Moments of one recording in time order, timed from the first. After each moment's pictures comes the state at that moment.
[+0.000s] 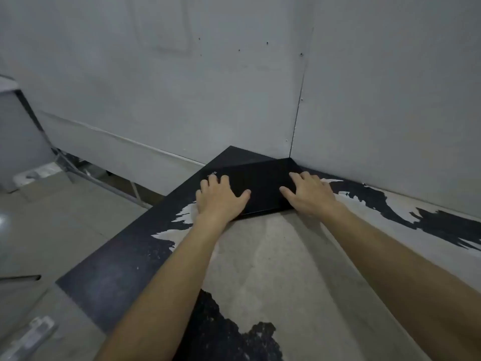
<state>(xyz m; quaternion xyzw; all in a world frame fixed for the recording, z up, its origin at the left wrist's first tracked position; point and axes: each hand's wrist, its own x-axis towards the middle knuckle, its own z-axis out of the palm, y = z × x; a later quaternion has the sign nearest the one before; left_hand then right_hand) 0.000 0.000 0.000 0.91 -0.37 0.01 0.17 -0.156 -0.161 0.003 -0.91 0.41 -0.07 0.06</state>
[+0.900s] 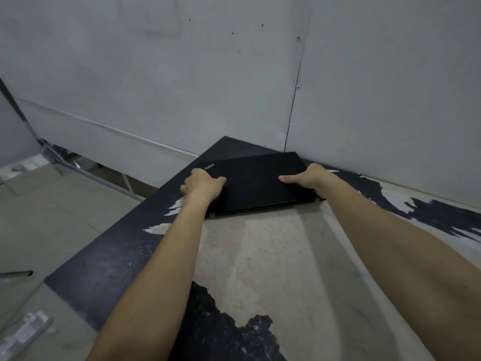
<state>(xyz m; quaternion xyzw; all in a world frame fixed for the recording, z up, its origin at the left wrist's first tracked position) 0.045 -0.012 -0.001 0.91 -0.17 -0.17 0.35 -0.149 -0.211 0.003 -0.73 0.57 -0.06 0.37</state>
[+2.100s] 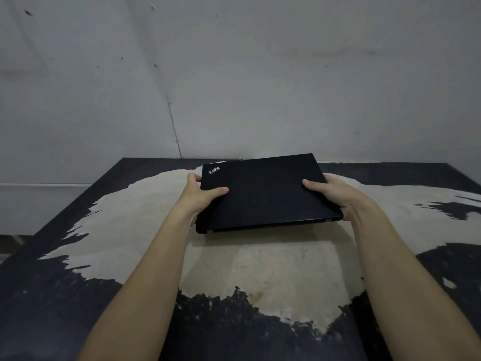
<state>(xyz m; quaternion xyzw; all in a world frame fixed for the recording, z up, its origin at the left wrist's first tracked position) -0.183 -0.029 0.012 0.67 -0.38 -0.39 0.51 -0.515 -0.120 0.018 -0.54 0.49 -0.33 0.60</state>
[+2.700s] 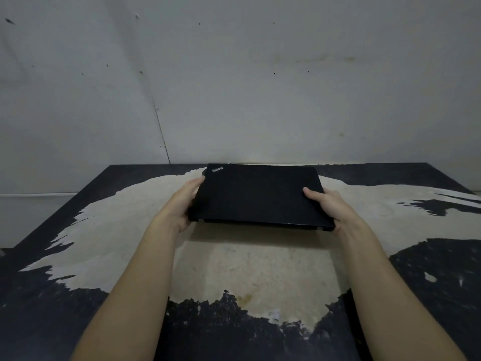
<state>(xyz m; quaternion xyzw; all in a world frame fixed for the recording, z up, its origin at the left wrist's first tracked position) -0.177 -0.037 0.004 0.54 -0.31 -0.56 0.55 -0.526 -0.101 -0.007 -0.42 0.48 -0.44 0.63</state>
